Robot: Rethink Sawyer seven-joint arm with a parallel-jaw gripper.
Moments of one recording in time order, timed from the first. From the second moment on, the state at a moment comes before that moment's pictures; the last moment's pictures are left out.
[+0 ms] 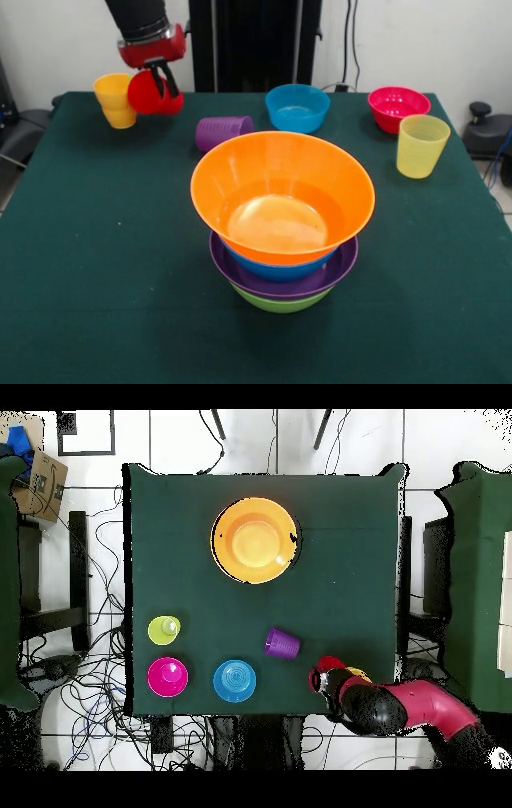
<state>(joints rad) -1.37 -0.58 0.79 2.15 -0.91 0.54 1.90</state>
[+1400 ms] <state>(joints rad) -1.30 -1.55 1.19 2.42 -0.10 0.54 1.90</state>
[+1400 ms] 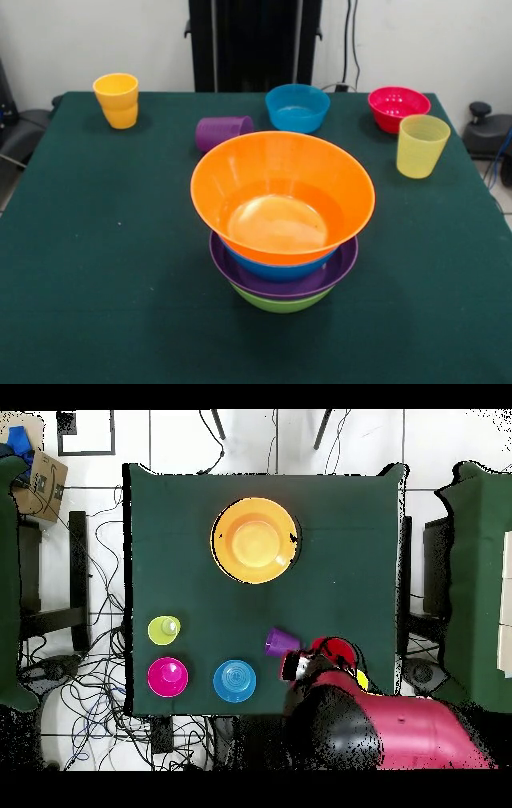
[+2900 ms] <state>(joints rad) -0.57 -1.01 0.64 1.83 -0.73 0.51 2.09</state>
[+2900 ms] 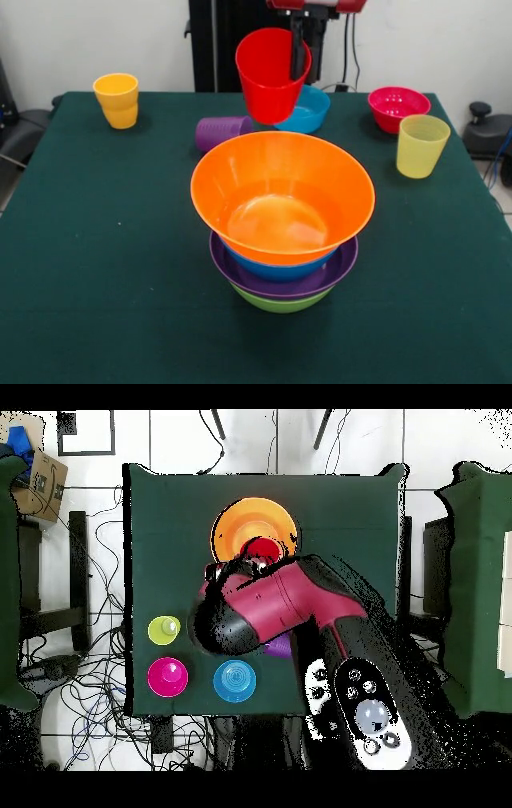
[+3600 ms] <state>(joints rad) -0.41 -0.68 0.55 1.41 -0.73 0.51 2.09</state>
